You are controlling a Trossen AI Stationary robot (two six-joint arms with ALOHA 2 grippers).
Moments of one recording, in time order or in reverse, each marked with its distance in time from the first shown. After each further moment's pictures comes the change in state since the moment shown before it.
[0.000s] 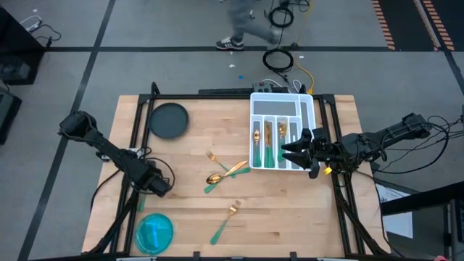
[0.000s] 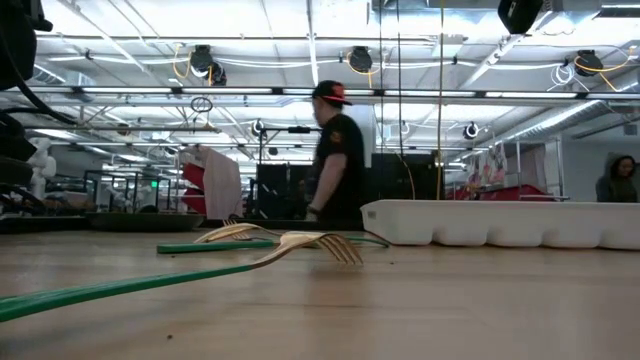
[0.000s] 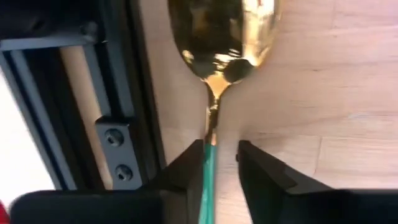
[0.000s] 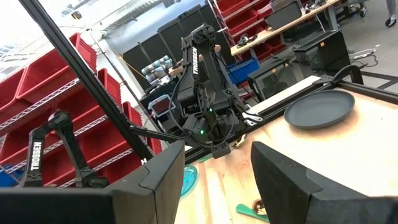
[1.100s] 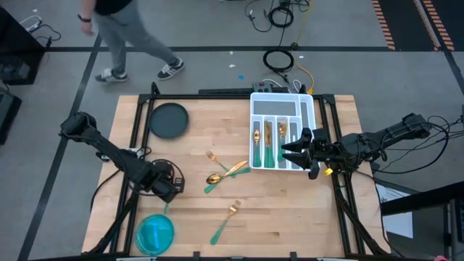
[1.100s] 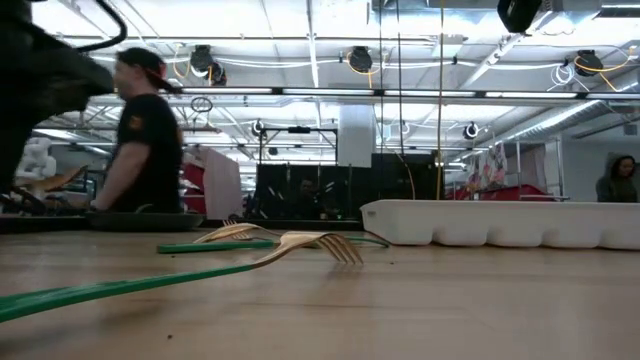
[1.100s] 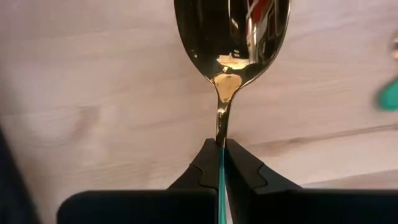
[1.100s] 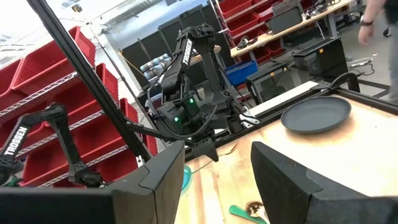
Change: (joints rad) left arm 0.014 0.004 0.259 0.058 -0.281 0.013; right arm 0.000 0.000 0.000 0.000 0.000 -0.049
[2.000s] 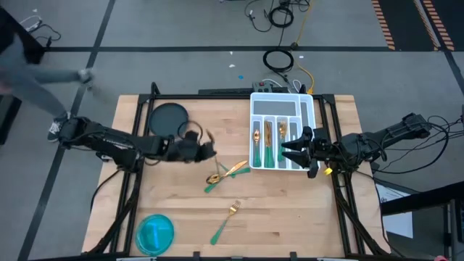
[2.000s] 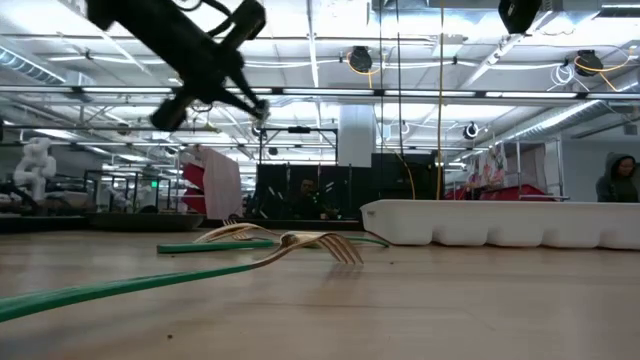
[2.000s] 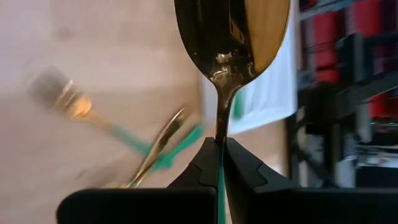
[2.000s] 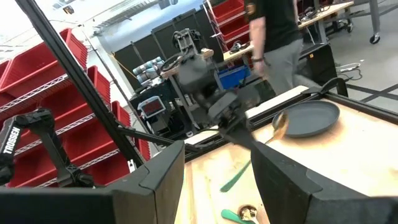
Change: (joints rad) left arm 0.479 -0.001 0.023 0.773 -0.237 0.546; right arm 0.000 0.000 0.000 0.001 0.036 -0.016
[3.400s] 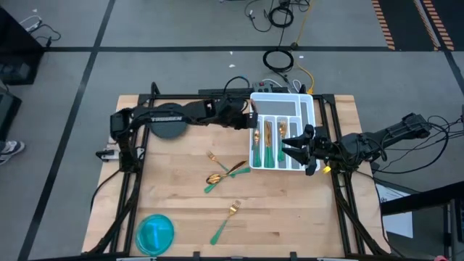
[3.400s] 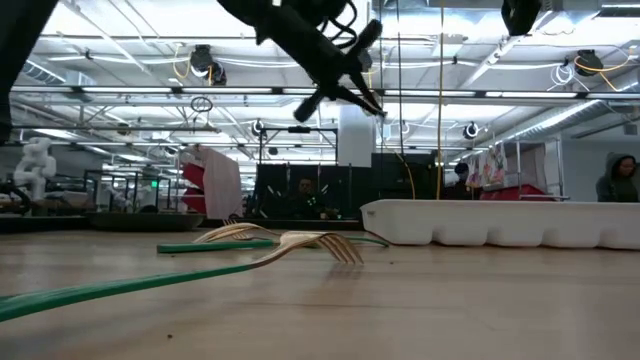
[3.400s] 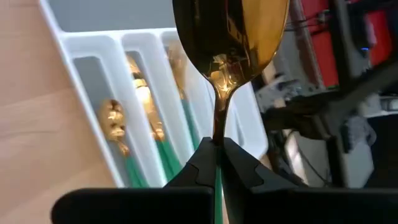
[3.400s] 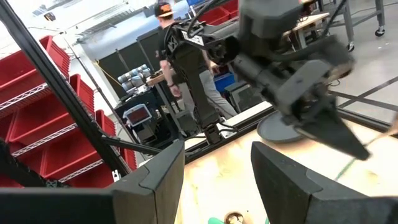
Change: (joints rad) left arm 0.343 0.572 0.785 -0.174 0.347 0.485; right arm 0.000 0.000 0.000 0.001 0.074 -0.004
